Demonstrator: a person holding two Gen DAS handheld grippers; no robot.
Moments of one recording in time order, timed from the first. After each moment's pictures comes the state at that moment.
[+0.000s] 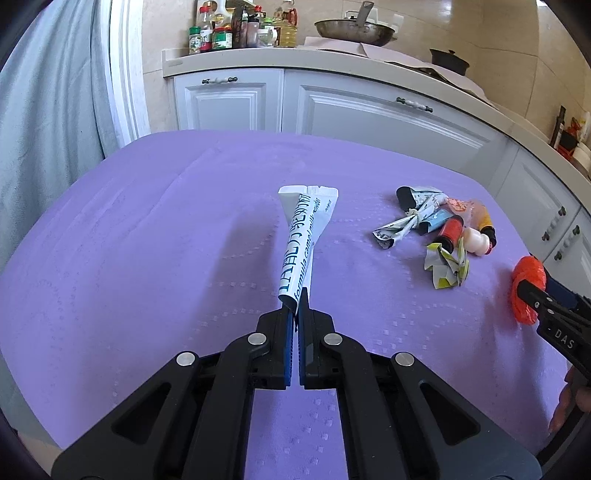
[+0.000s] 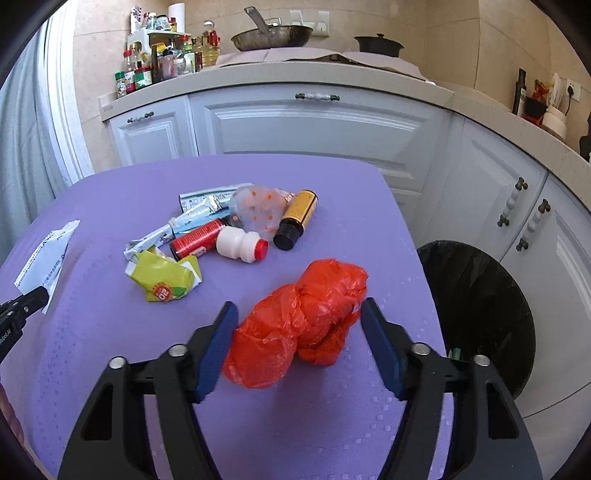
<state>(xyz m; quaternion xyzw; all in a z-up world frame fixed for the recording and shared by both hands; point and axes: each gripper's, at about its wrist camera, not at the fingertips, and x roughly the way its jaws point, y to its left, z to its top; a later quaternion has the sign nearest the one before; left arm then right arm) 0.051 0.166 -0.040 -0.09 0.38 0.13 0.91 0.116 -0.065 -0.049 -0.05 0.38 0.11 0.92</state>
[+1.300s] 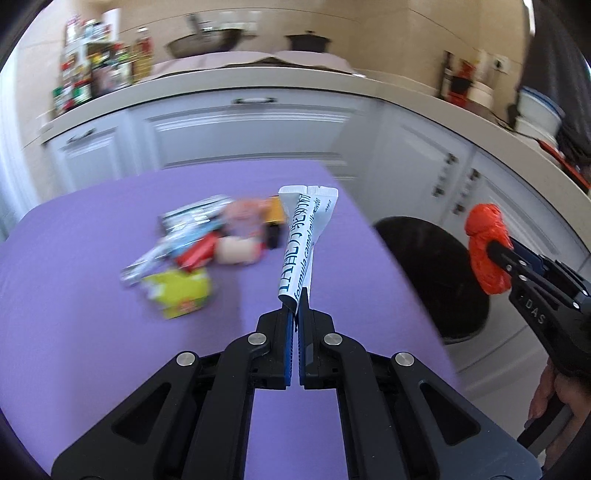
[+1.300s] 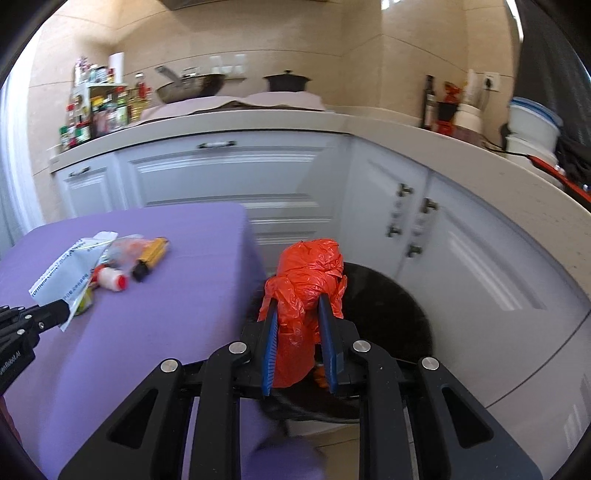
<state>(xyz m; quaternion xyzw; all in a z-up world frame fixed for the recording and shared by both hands) 0.096 -0.035 -0.013 -0.01 0.37 -0.07 0.93 0.098 -0.213 -0.016 -0.02 0.30 -0.01 0.95</state>
